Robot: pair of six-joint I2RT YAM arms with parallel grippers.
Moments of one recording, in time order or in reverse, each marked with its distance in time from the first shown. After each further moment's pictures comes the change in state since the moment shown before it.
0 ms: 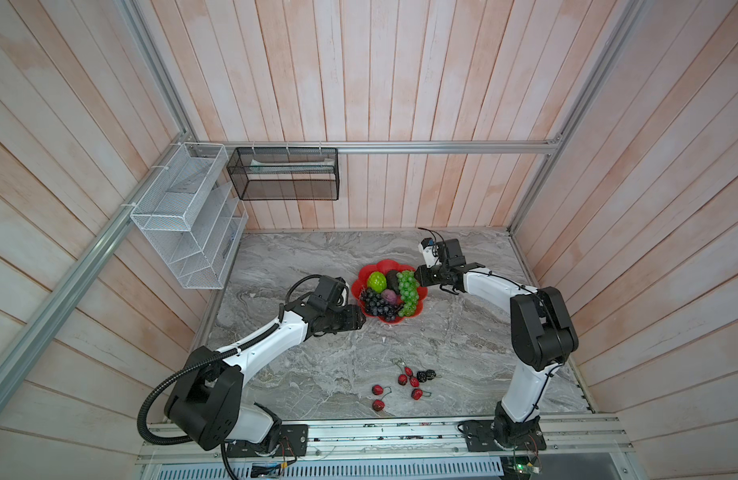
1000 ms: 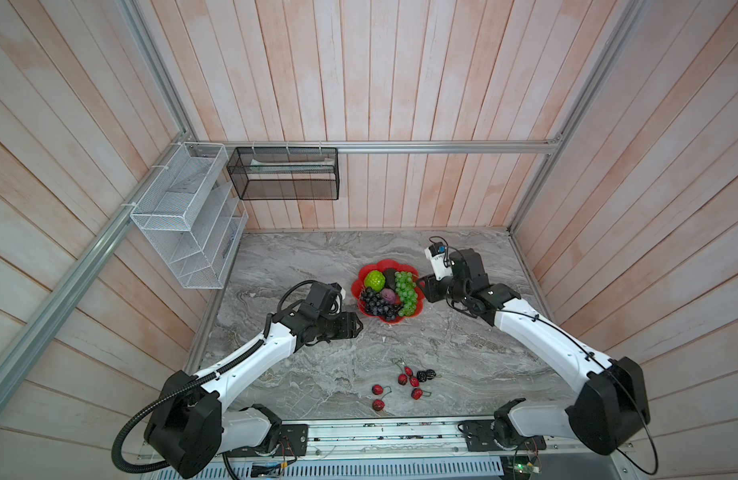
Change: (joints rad) left arm -0.014 -0.151 -0.085 -0.053 0.046 -0.002; right arm 0.173 -0.596 -0.306 -0.144 0.095 0.084
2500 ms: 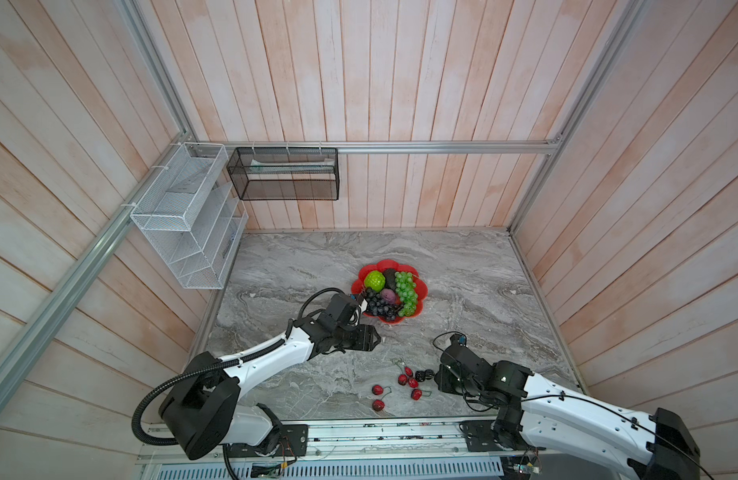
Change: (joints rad) left arm -0.145 0.107 -0.032 0.161 0.006 0.009; right arm 0.457 -0.452 -0.536 -0.307 0.228 0.872
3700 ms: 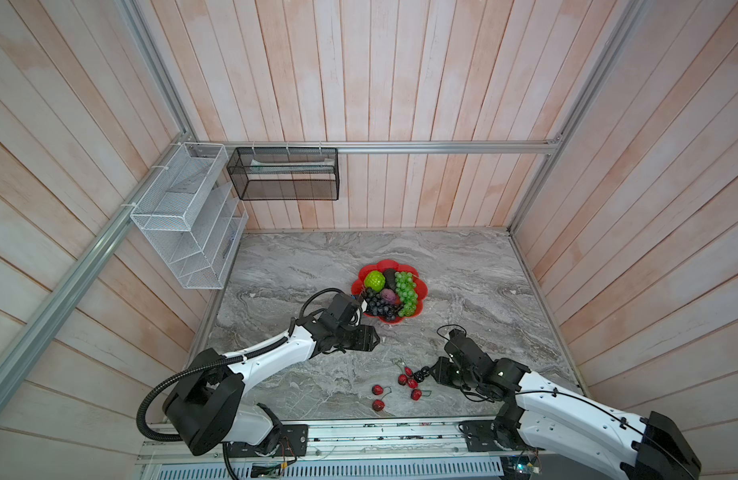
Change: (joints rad) left arm 0.000 0.021 0.010 -0.016 -0.019 0.008; right arm -0.151 0.058 -0.053 0.183 -0.124 -0.087
